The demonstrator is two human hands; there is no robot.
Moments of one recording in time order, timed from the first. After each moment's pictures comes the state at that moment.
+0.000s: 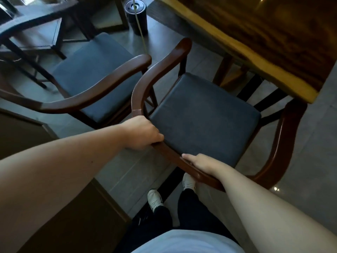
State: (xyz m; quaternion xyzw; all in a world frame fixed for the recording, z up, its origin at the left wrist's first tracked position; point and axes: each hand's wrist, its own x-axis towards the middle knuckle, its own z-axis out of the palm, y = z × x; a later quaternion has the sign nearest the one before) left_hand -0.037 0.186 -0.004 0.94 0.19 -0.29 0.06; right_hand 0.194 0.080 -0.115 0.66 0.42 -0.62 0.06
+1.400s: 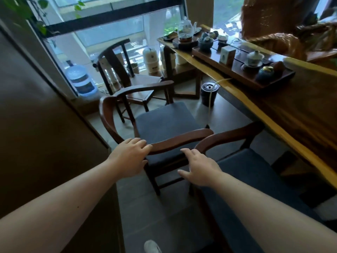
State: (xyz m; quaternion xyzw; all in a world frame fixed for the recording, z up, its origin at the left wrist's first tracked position) left_hand -0.195 0.183 0.093 0.77 0.62 -0.11 -0.05; right_hand 0.049 0.260 0.023 0.43 0.86 -0.26 -0.01
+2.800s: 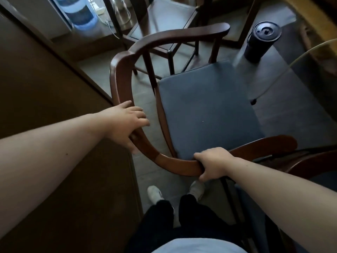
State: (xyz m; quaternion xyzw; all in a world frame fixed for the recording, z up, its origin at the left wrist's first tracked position) left_hand -0.494 0.377 0.007 0.77 0.53 -0.32 0.17; right_hand -0.187 0.428 -0.114 0.21 0.90 -0.23 0.30
